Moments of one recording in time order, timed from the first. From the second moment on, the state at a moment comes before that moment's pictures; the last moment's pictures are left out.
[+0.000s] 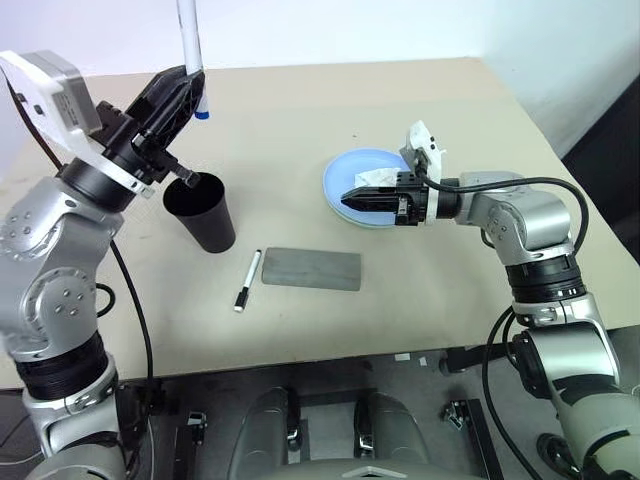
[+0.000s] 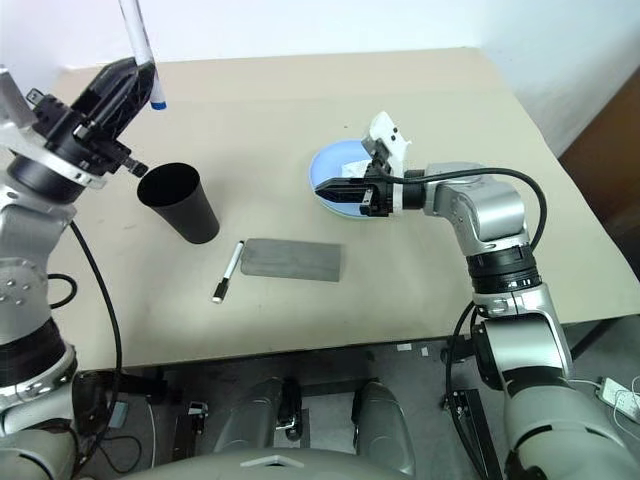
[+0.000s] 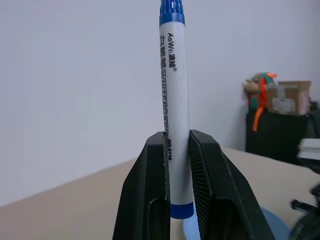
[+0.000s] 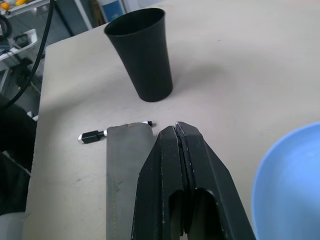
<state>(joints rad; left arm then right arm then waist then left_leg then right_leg) -0.53 0.52 0.40 -0.44 -0.71 0.56 -0.46 -0.84 -0.52 0.09 0.18 0.44 0.73 1.12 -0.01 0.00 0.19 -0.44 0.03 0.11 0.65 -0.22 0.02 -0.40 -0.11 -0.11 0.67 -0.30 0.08</state>
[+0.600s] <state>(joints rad) -0.43 0.48 0.42 -0.24 -0.61 0.27 -0.48 -0.80 -0.52 0.07 0.13 0.45 0.72 1.06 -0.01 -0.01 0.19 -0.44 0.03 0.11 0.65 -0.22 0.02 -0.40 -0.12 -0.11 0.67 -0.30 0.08</state>
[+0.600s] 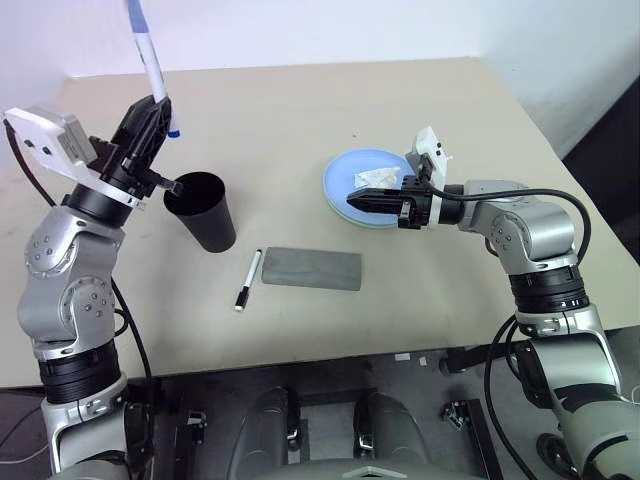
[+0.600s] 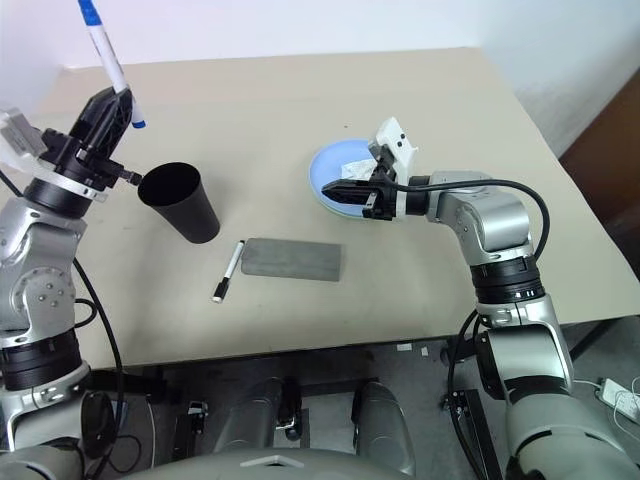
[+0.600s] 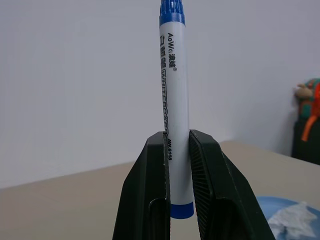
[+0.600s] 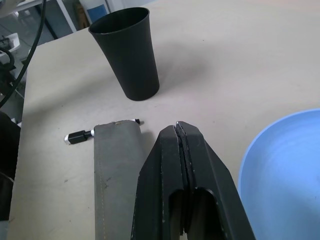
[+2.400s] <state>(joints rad) 0.05 0.97 0.69 -0.65 -1.17 0.98 -0.41 -0.85 -0.53 0.06 0.25 0.44 0.61 1.15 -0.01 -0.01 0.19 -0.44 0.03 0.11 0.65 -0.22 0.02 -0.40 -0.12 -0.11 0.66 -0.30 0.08</state>
